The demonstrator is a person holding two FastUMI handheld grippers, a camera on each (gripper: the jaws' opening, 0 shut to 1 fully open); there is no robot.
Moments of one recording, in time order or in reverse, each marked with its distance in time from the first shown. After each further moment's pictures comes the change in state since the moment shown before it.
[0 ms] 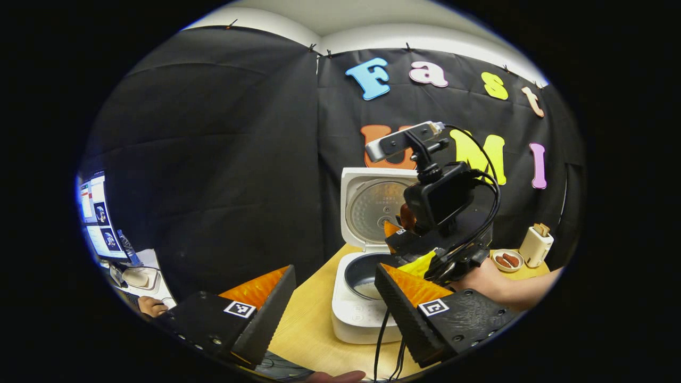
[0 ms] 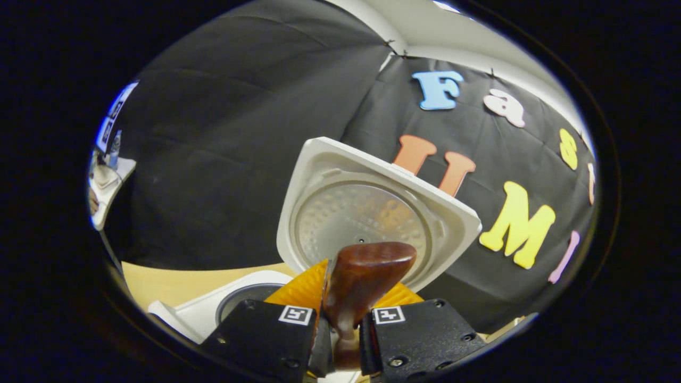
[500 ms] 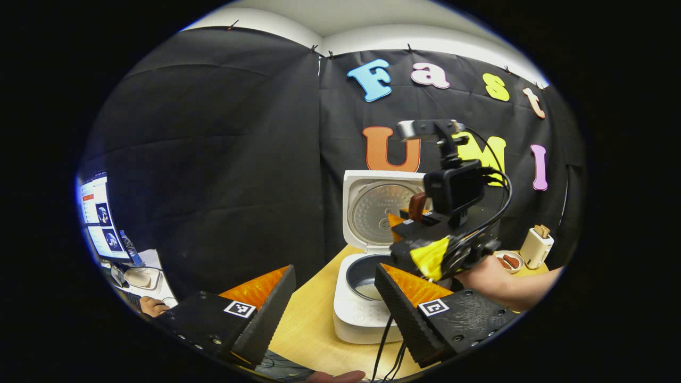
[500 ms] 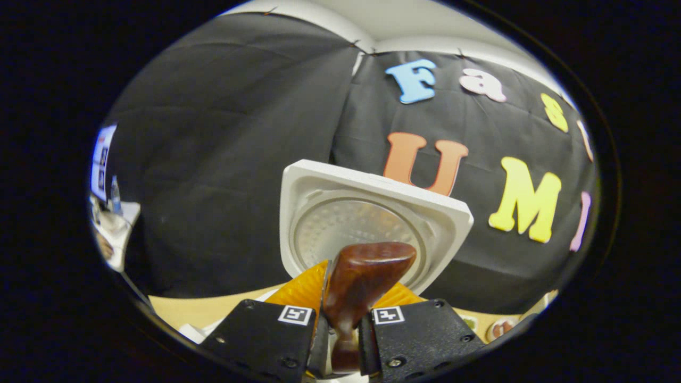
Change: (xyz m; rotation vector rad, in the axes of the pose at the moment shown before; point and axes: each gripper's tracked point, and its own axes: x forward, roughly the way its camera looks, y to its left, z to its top) left arm -0.005 -0.002 0.005 0.006 -0.008 0.003; right arm -0.009 -0.037 0.018 0.399 -0.039 0.036
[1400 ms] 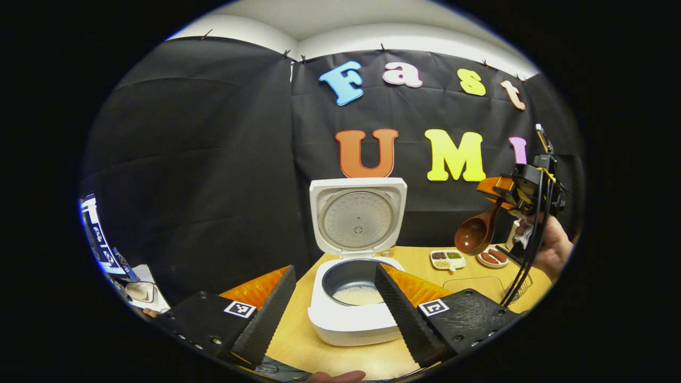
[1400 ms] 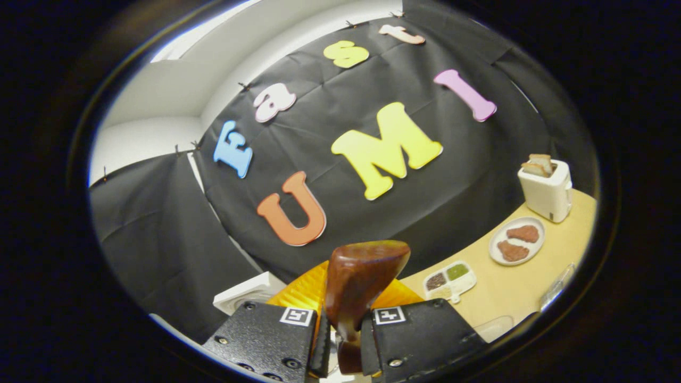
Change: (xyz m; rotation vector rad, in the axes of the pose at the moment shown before) left arm -0.008 -0.058 0.017 0.077 -0.018 -0.124; right arm -0.168 -0.273 0.022 0.751 -0.236 -0.342
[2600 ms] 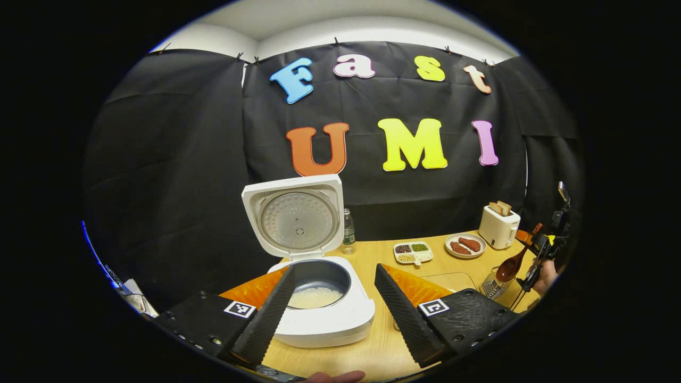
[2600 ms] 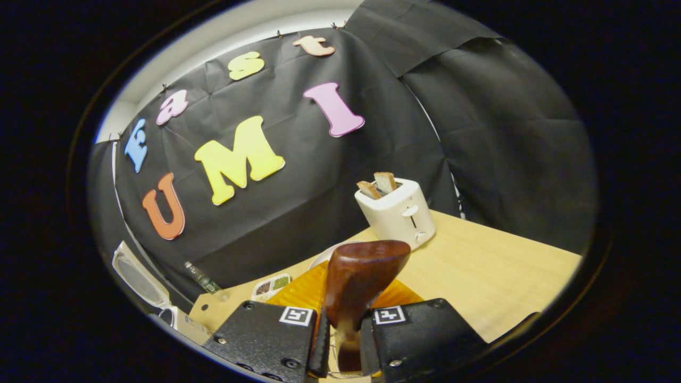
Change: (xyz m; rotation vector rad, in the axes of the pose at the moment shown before) left arm 0.010 -0.098 0.001 0.093 0.034 -0.145; right arm -0.097 -0.354 -0.010 -0.096 -0.012 -0.463
